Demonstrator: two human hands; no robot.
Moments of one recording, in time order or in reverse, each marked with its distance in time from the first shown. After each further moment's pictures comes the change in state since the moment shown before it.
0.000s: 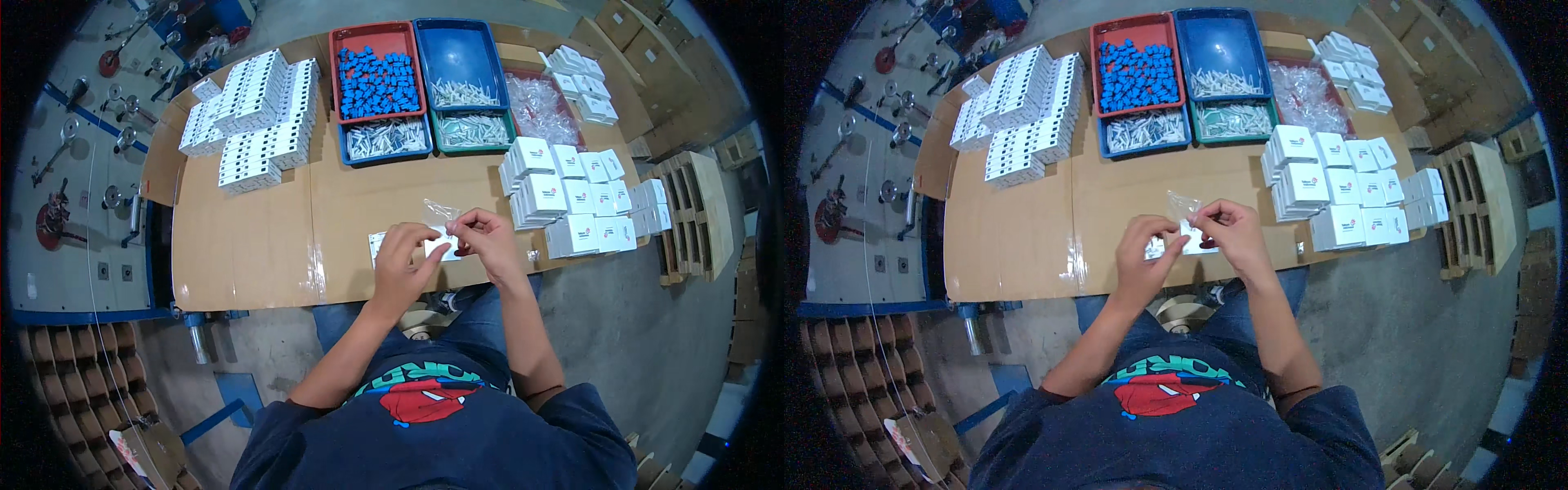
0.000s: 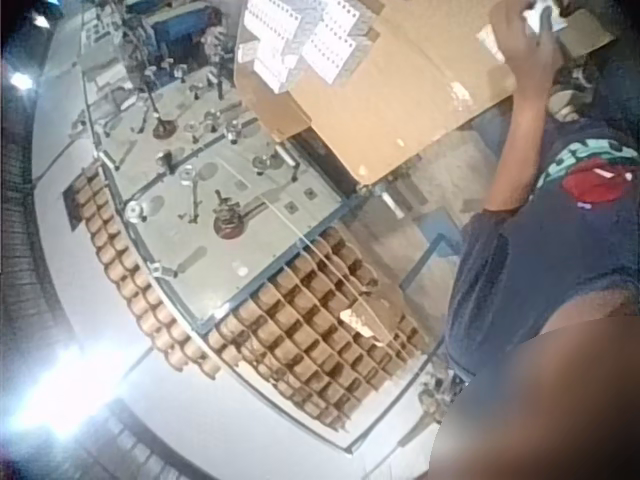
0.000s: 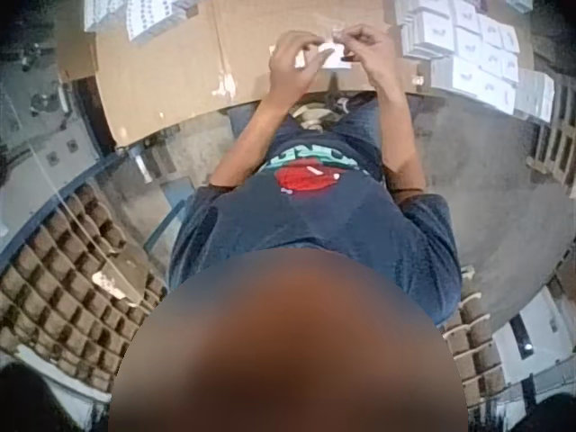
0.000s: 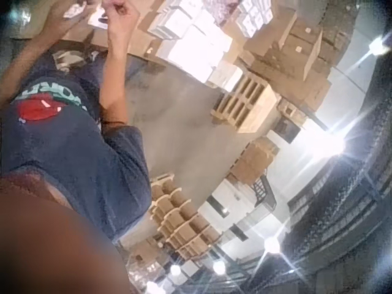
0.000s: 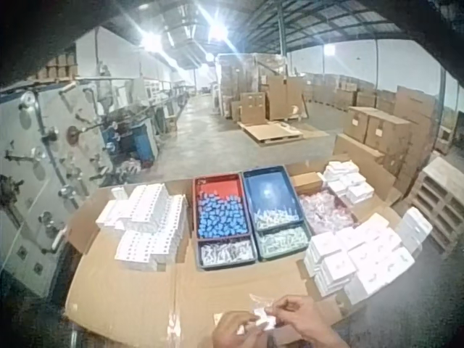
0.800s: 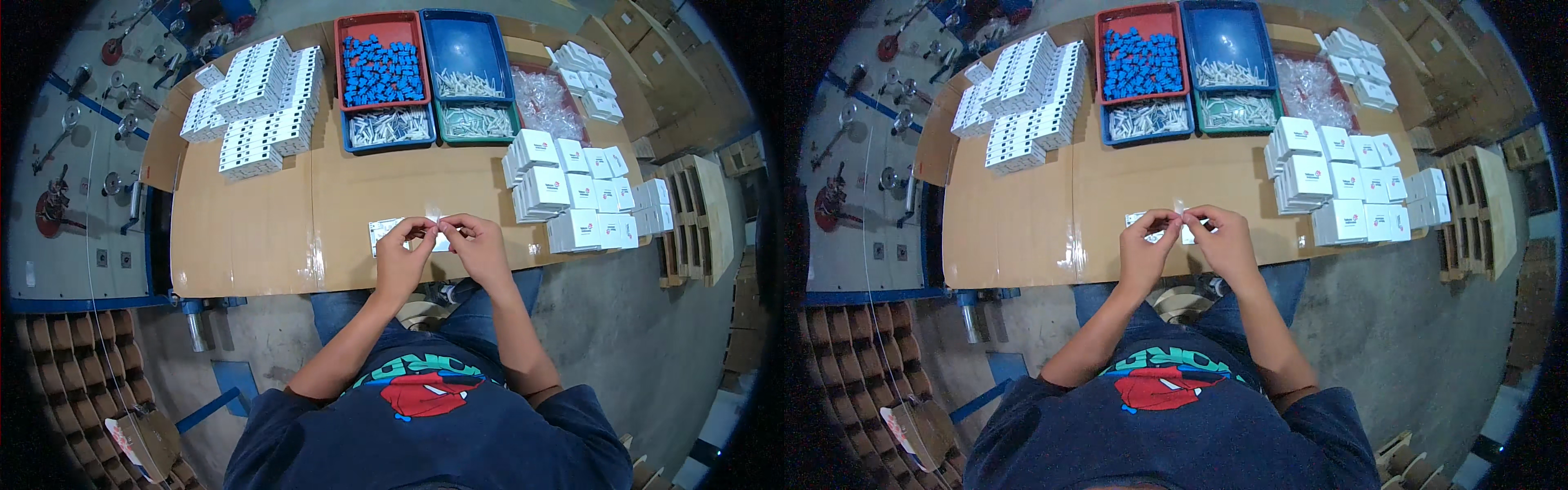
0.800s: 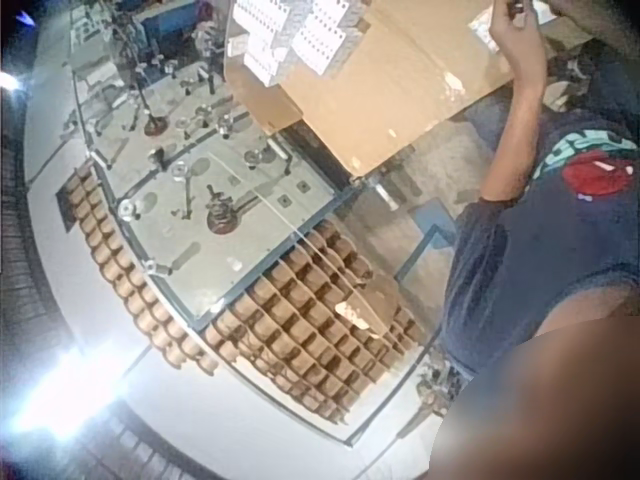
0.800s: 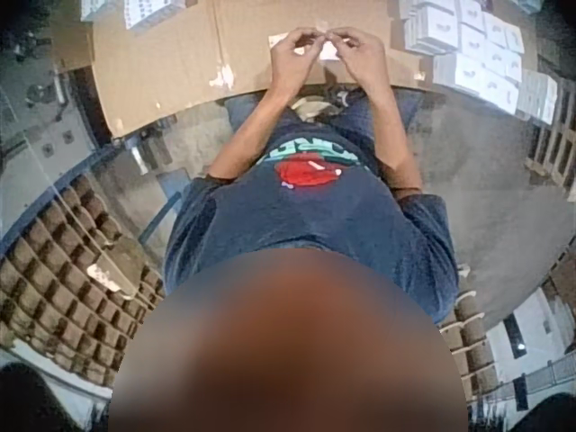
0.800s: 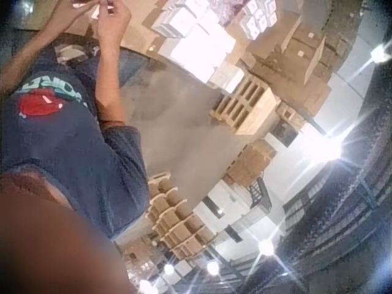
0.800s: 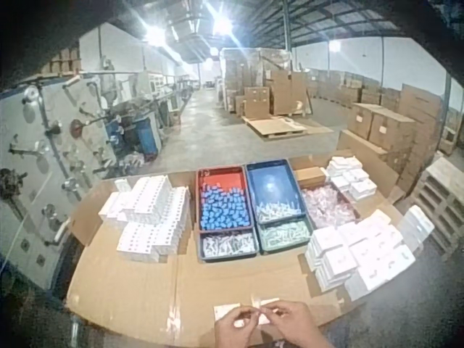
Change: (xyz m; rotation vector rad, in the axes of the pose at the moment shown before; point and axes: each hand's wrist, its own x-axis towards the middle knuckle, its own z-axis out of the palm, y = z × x) left_hand -0.019 -0.018 0.015 -0.221 -0.059 -0.473; right_hand -0.008 0.030 0.015 -0.348 0.074 -0.145
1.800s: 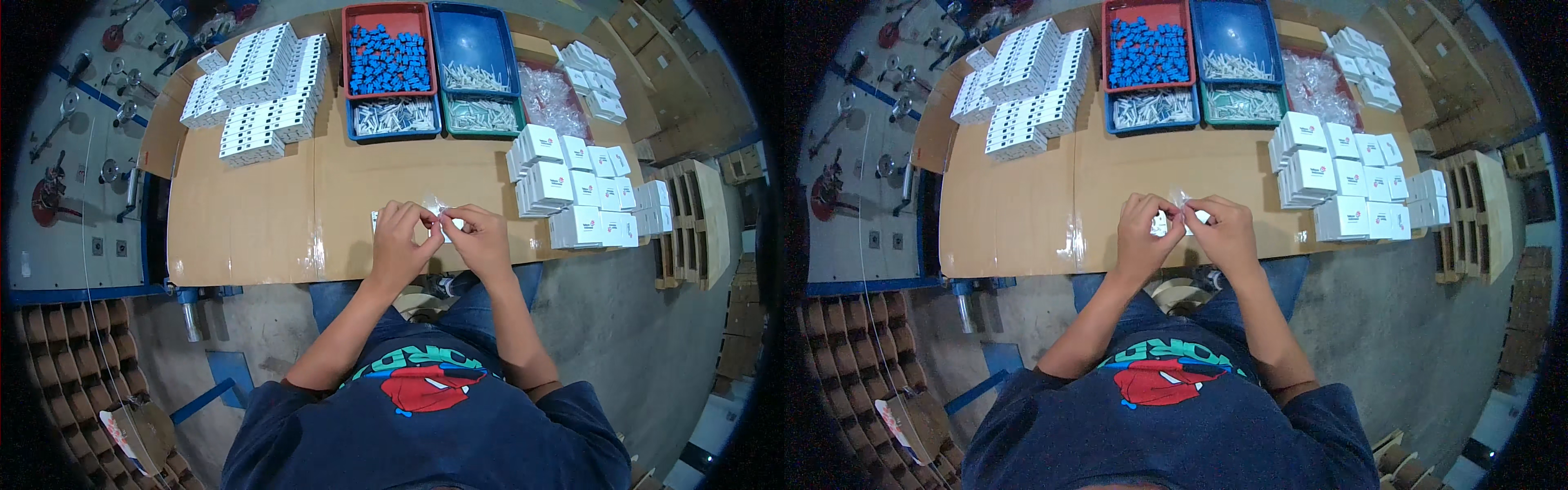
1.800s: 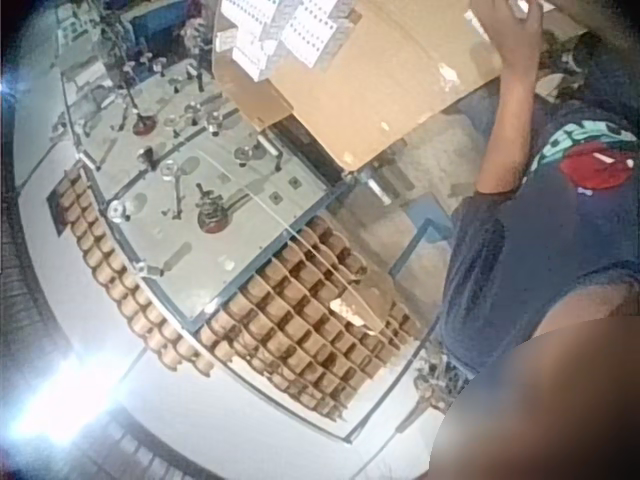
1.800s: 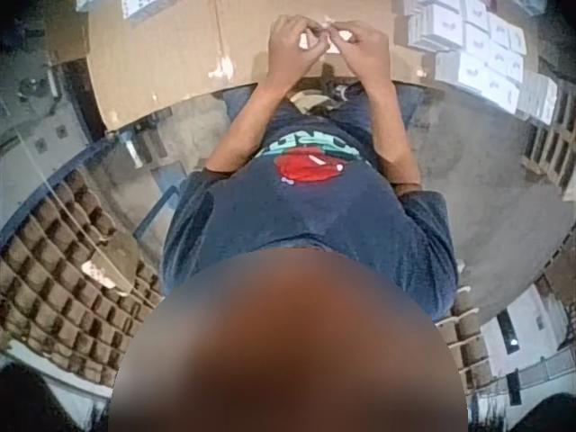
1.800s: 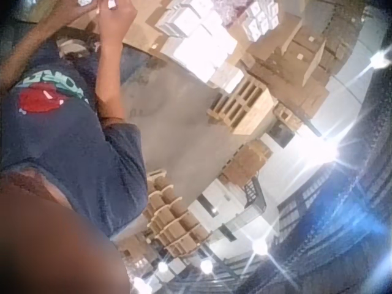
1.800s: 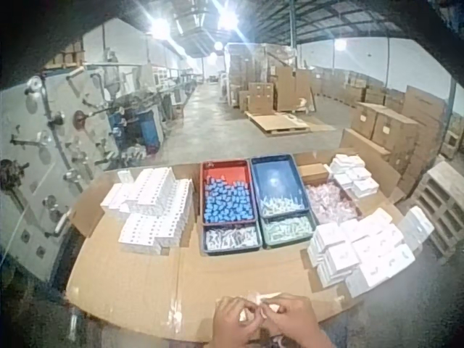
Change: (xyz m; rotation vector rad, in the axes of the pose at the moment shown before) left_hand 0.009 0.010 -0.017 0.389 0.033 0.469; right_hand -0.006 -0.023 0.007 -0.295 0.061 -0.201
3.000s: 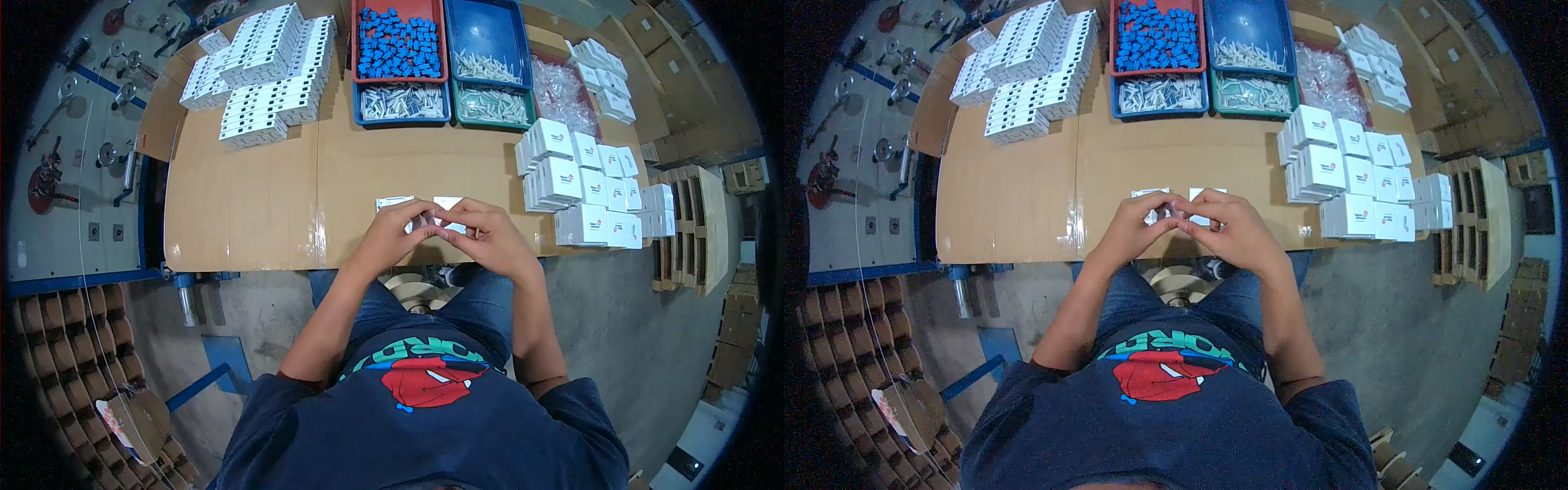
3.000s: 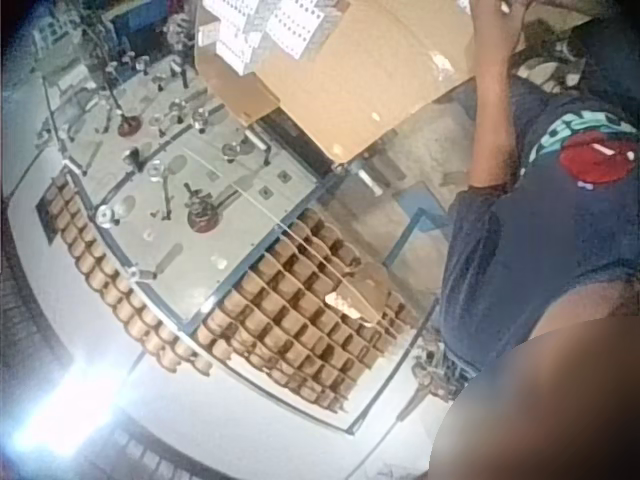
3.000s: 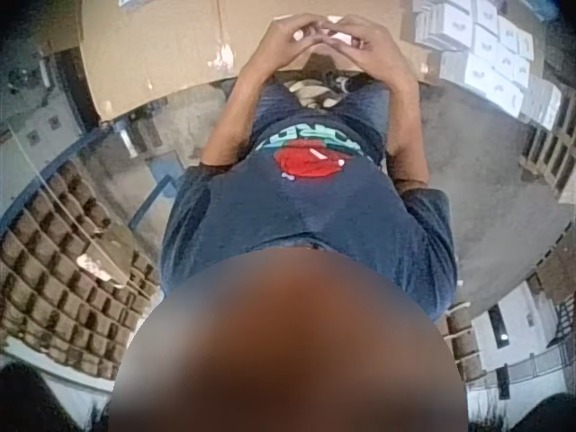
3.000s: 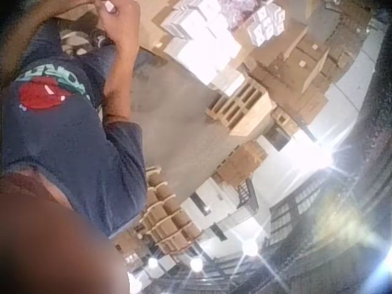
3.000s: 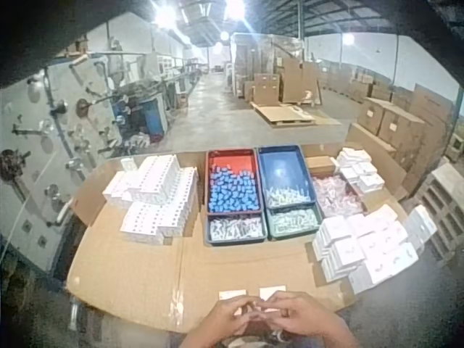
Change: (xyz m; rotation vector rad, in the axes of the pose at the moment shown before) left_hand -0.001 -0.034 -0.026 -0.274 -0.433 -0.172; right_hand 0.008 -0.014 -0.022 0.012 -0.417 -0.214
